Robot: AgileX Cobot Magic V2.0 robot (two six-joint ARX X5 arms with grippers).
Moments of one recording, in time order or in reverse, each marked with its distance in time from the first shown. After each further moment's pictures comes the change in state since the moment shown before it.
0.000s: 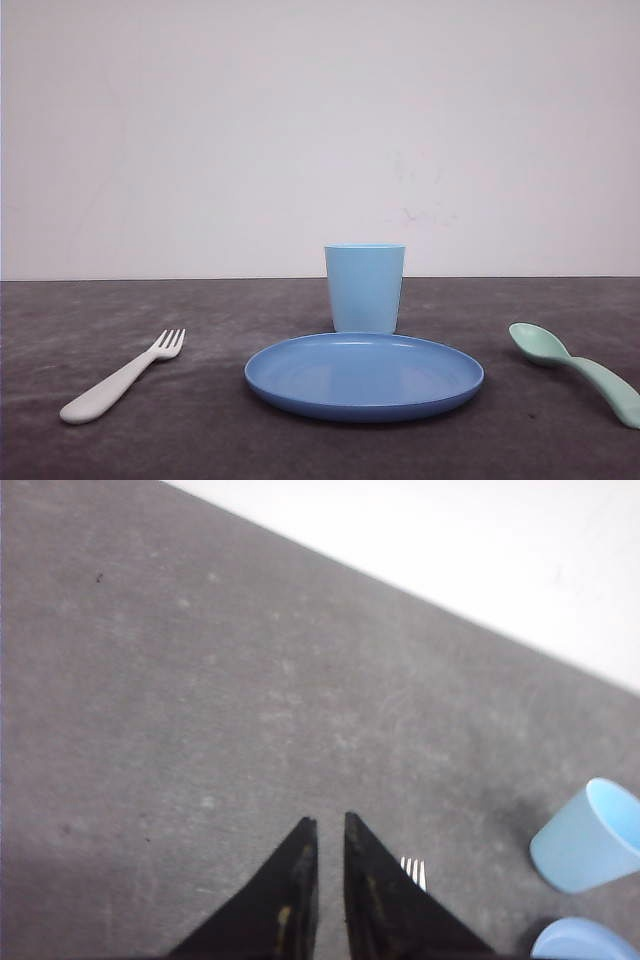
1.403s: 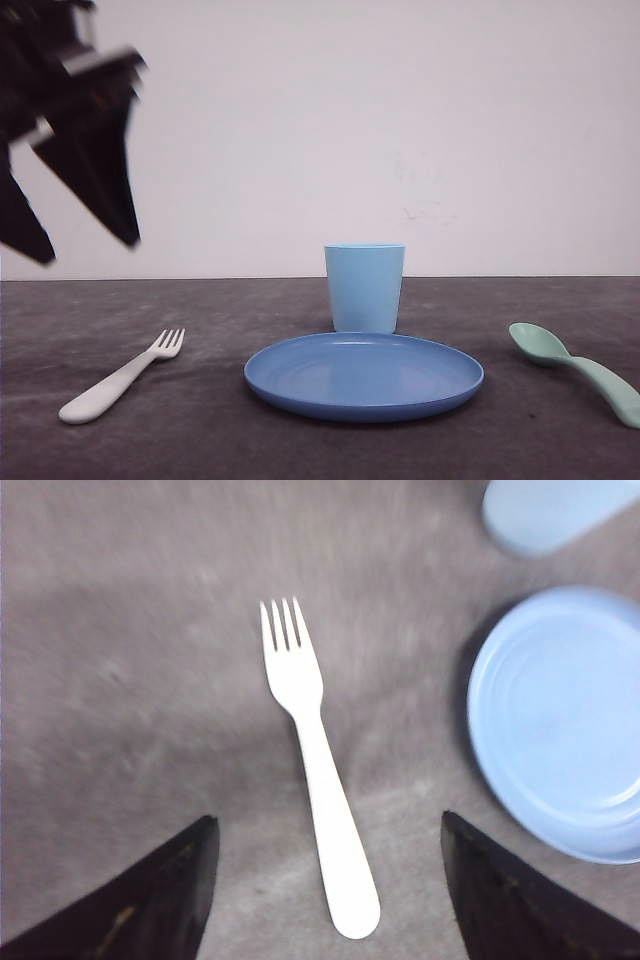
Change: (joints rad) left arm -0.525 0.715 0.264 -0.146 -0.142 0.004; right arm 0.098 0.212 0.220 -0.116 -0.026 -0.251
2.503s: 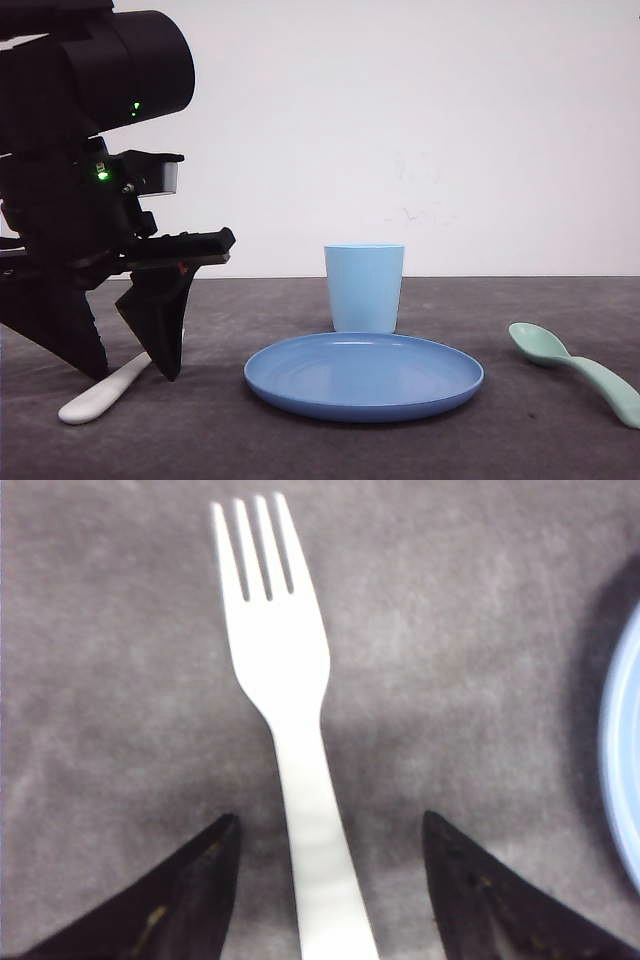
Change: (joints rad) left arm -0.052 0.352 0.018 0.179 -0.089 -0.087; right arm 0.012 0.003 0.000 -0.007 0.000 0.000
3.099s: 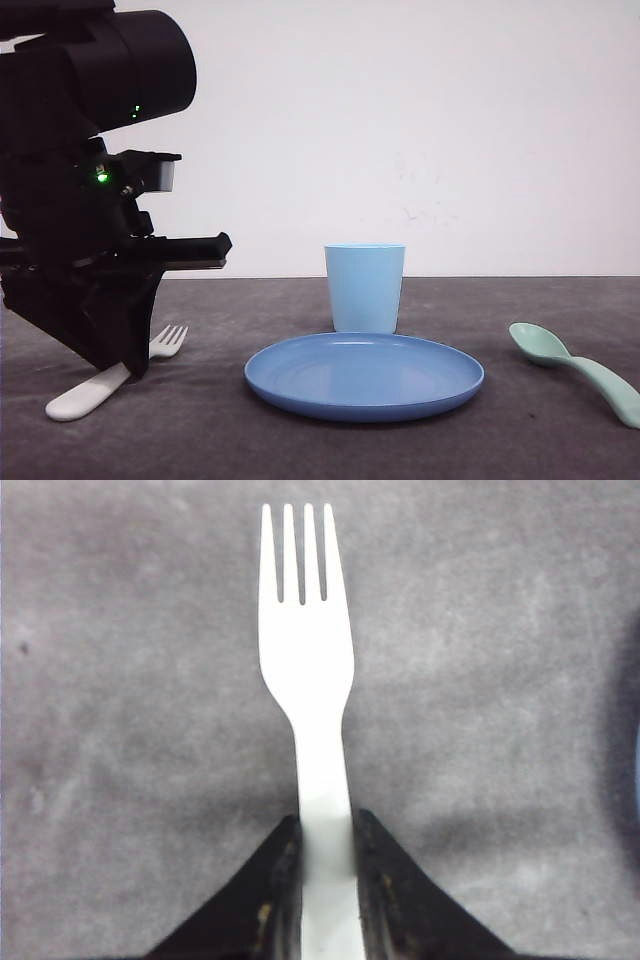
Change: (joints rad) left arm -0.014 -0.004 0.000 -0.001 -0.075 -0.006; right arm 0.000 0.000 0.000 -0.006 0.000 0.000
